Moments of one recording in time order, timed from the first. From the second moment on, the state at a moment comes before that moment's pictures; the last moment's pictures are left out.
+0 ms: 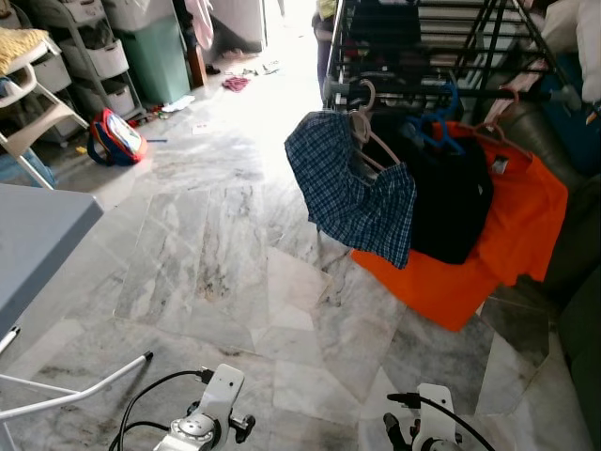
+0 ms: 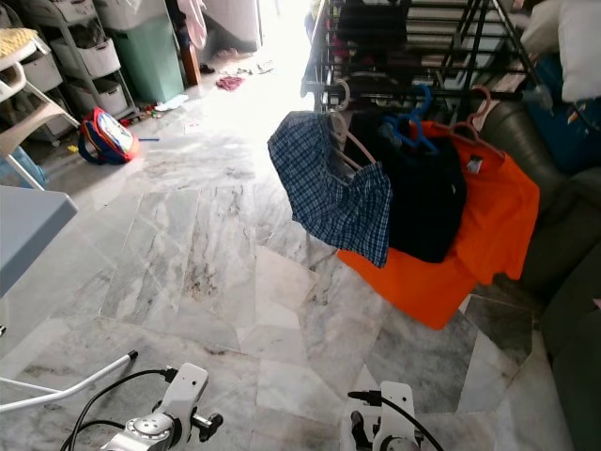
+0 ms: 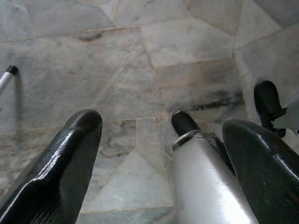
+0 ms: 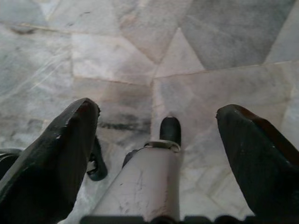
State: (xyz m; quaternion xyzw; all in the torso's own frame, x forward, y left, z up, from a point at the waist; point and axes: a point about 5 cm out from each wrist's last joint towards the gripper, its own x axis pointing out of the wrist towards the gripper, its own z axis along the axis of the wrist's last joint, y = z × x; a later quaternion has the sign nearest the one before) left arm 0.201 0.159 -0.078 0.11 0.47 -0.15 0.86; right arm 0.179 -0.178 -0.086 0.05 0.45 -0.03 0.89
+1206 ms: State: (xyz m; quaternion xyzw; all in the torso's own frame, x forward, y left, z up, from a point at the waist) left arm 0.211 0.165 -0.072 0.11 0.46 -0.14 0.87; right arm 0.183 -0.178 -0.085 0.02 0.45 0.00 0.89
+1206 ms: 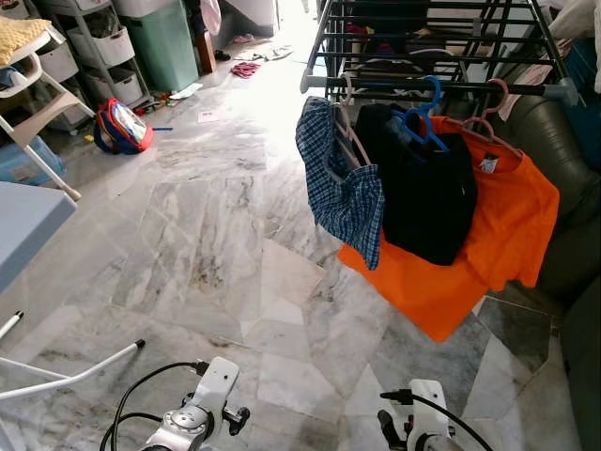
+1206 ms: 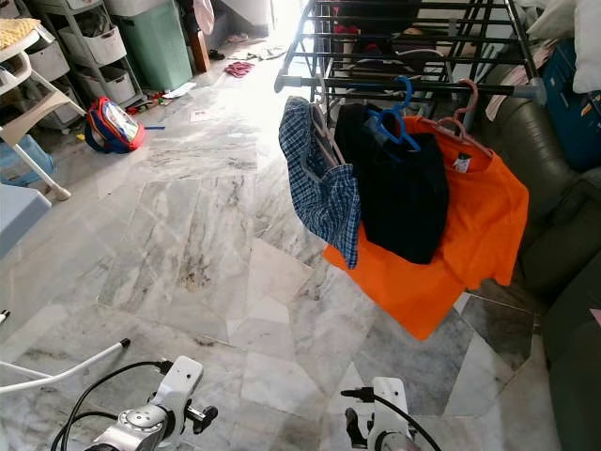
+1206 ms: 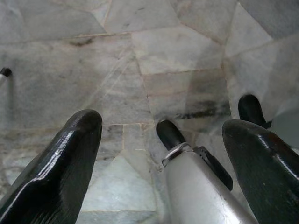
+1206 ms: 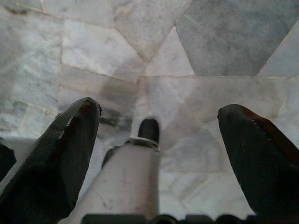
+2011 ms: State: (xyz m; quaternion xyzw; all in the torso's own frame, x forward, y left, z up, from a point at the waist) left arm 0.213 0.169 -0.071 0.12 0.46 -0.11 0.87; right arm 0.188 -0.171 -0.083 0.04 0.45 0.00 0.89
